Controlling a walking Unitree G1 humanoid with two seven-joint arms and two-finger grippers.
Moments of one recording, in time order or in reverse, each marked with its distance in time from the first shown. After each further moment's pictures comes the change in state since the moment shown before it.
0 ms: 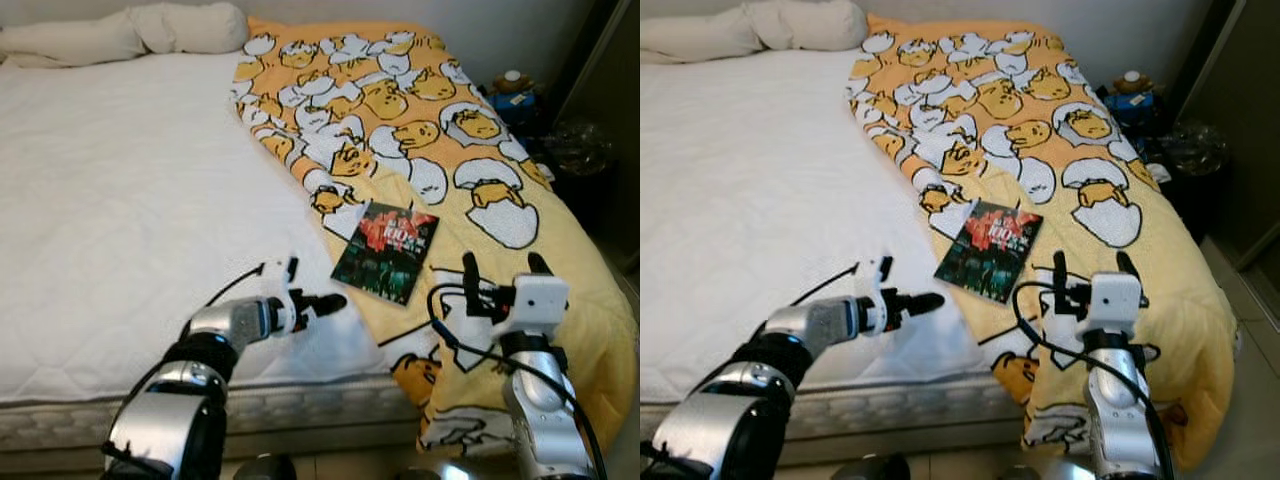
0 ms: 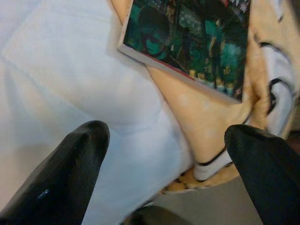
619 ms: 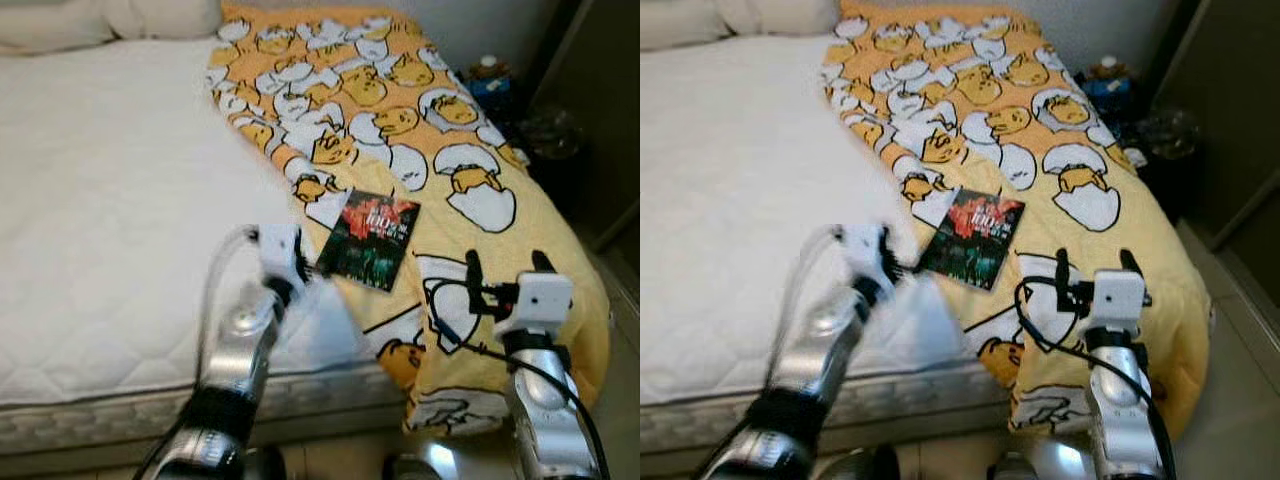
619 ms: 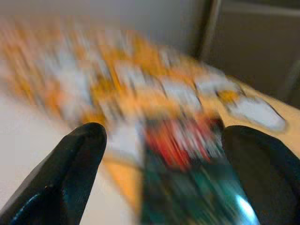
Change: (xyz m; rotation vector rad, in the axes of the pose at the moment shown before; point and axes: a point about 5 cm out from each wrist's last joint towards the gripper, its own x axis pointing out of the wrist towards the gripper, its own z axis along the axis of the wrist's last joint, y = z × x) left arm -0.028 -0.060 0.034 0.653 -0.746 0.172; right arm 0.003 -0.002 0.007 0.002 -0.015 -0.017
